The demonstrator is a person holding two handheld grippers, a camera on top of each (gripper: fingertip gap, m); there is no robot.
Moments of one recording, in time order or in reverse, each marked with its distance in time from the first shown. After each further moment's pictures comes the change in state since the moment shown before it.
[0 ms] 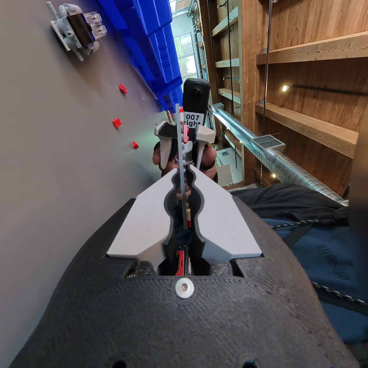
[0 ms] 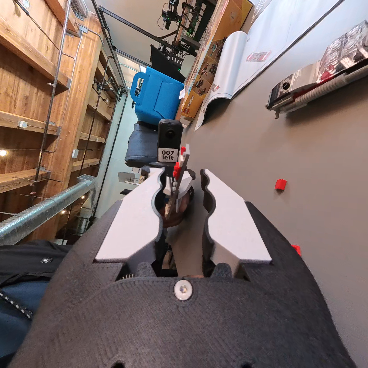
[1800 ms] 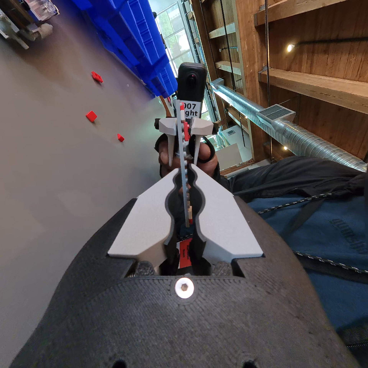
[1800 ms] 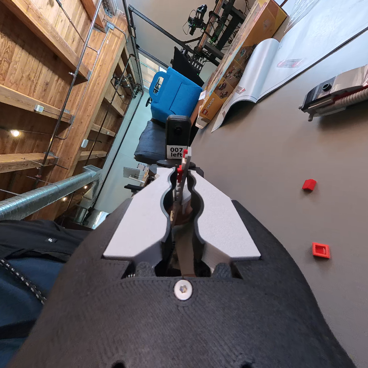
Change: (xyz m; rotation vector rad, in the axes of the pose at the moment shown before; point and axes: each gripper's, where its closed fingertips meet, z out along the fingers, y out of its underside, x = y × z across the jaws) left arm 0.013 0.021 0.005 -0.087 0.021 0.149; right arm -0.024 0.010 -0.008 0.022 -0.086 -0.103
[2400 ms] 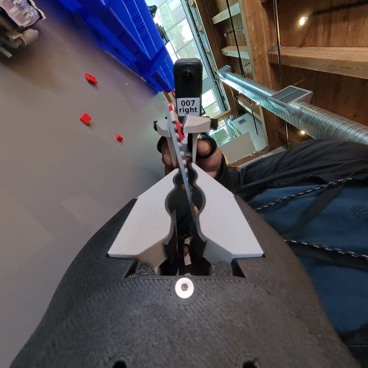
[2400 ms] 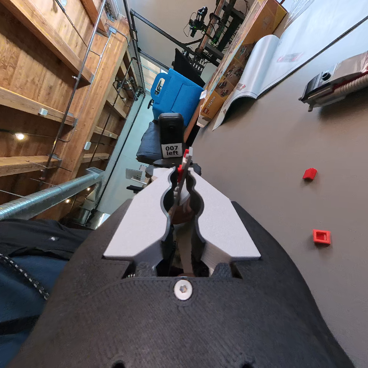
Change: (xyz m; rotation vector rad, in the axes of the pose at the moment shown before) left arm 0.003 0.007 0.004 -0.033 -0.032 0.103; right arm -0.001 0.006 -0.005 0.010 -0.006 0.014
